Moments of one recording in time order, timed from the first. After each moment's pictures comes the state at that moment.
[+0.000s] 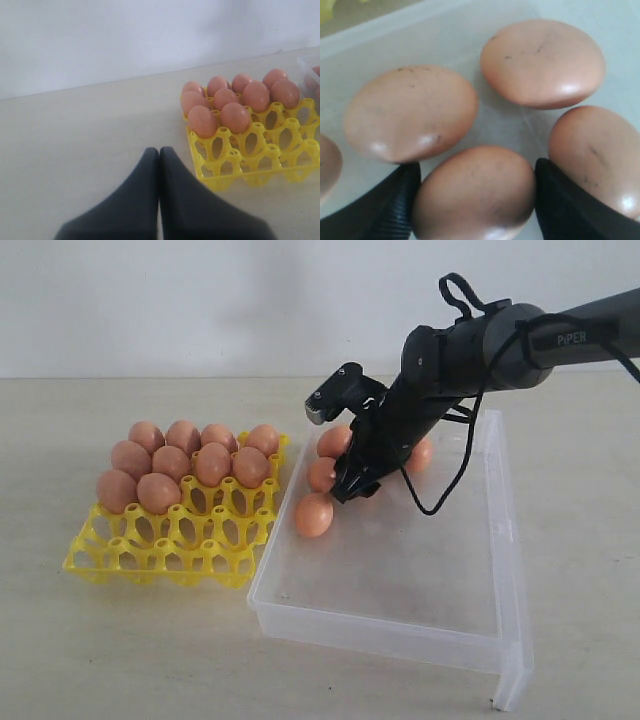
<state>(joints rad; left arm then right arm) 0.04 0.00 0.00 -0.21 0.29 0.33 0.44 2.21 -1.54 0.25 0.53 -0.71</state>
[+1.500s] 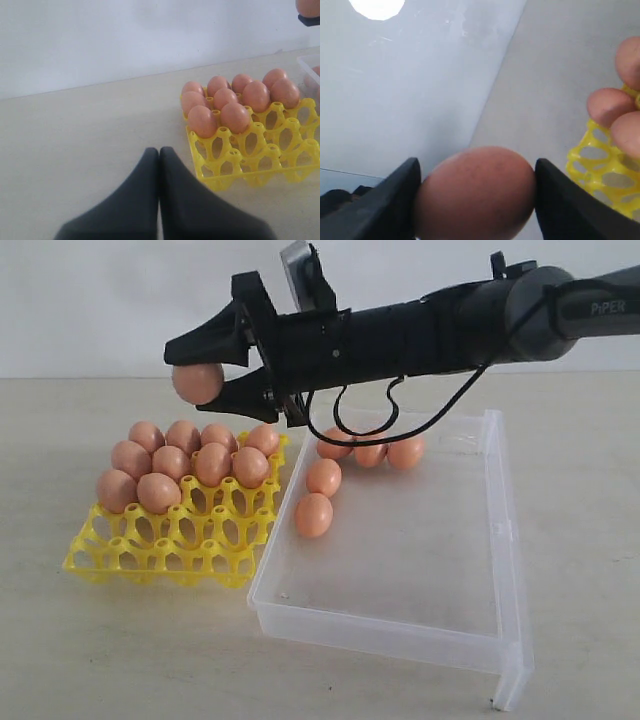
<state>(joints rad) 0.04 0.00 0.00 -0.21 0.29 0.33 0.44 2.13 -1.54 1.66 1.11 -0.85</state>
